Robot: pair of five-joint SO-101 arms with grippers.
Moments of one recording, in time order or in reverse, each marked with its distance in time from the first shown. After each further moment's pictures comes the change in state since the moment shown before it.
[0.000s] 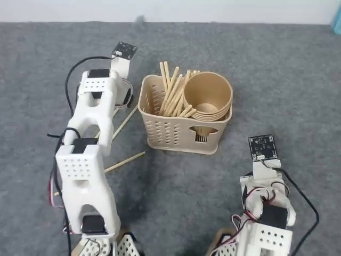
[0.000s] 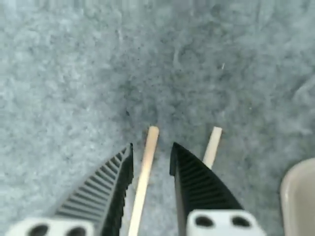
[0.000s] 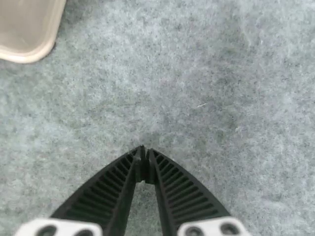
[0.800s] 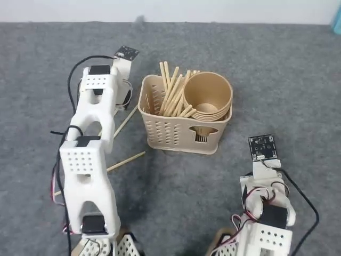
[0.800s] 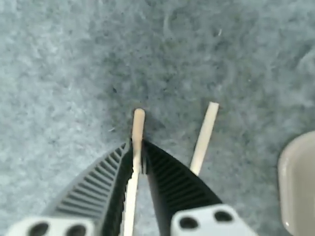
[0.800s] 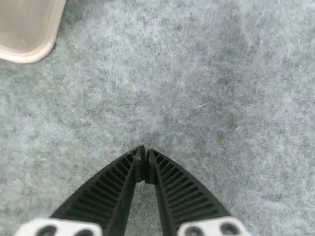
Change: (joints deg) left arm 0.1 6.5 -9.3 10.3 -0.7; right arm 0.0 0.0 0.0 0.0 0.0
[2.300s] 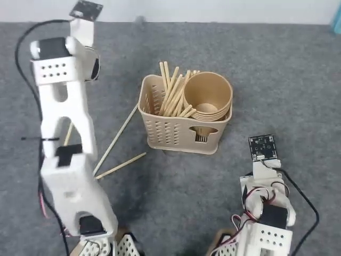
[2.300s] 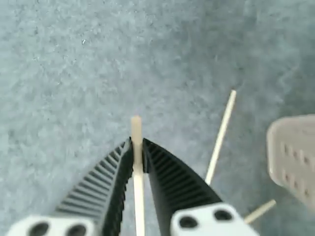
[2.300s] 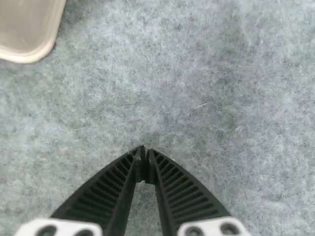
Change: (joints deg) left arm -7.0 -16.5 -21.5 23.1 0.1; right arm 0.0 0.0 0.0 0.0 0.0
